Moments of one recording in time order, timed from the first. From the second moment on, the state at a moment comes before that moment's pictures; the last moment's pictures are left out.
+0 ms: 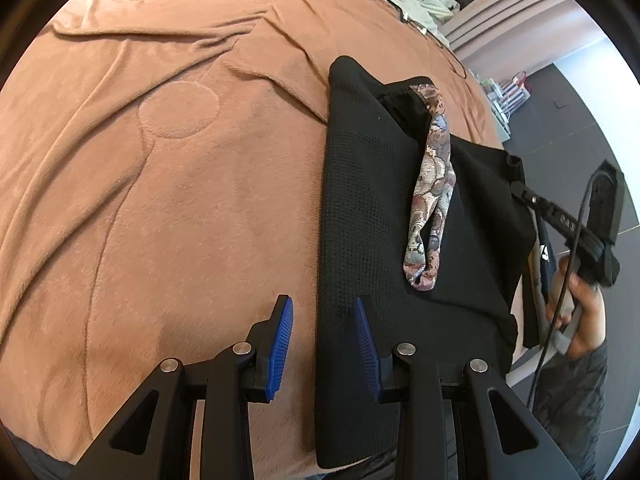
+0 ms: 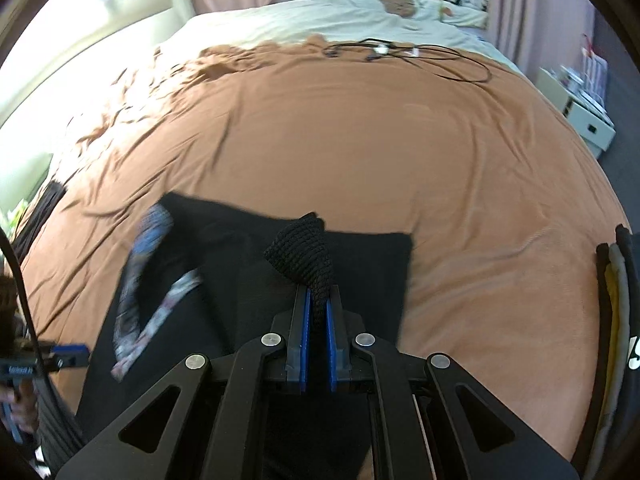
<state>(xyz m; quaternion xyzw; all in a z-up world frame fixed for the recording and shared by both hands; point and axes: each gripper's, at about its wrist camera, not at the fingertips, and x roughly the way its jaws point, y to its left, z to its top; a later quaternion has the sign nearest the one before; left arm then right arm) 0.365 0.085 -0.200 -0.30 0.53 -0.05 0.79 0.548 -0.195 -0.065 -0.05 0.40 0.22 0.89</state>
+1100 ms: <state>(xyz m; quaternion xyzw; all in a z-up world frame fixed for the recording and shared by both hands) 0.346 0.084 -0.213 -0.33 0.51 -0.06 0.79 0.458 -0.126 -0.084 -0.17 0.39 0.30 0.86</state>
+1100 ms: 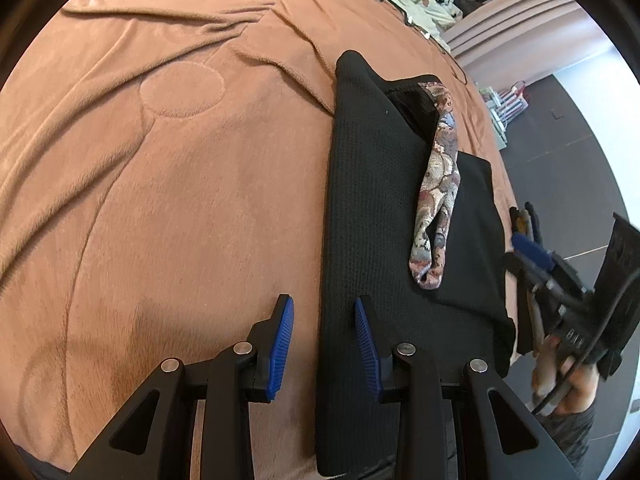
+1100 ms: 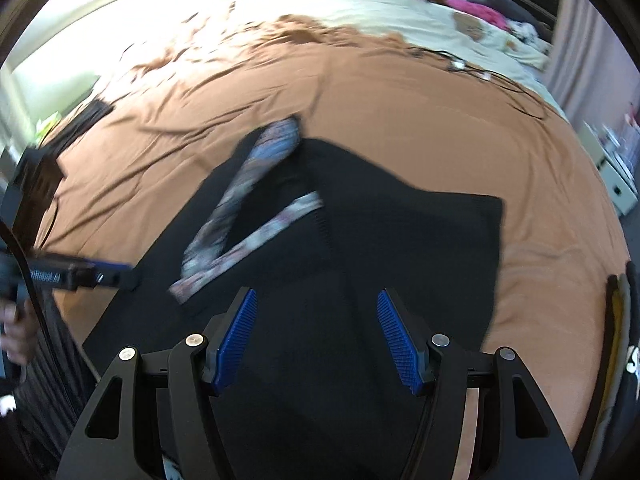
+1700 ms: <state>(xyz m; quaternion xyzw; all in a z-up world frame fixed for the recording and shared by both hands) 0.338 0.089 -0.218 -0.36 0.51 -0.07 0.78 0.446 -0.065 -0.115 -0.30 0.39 0.34 0.80</state>
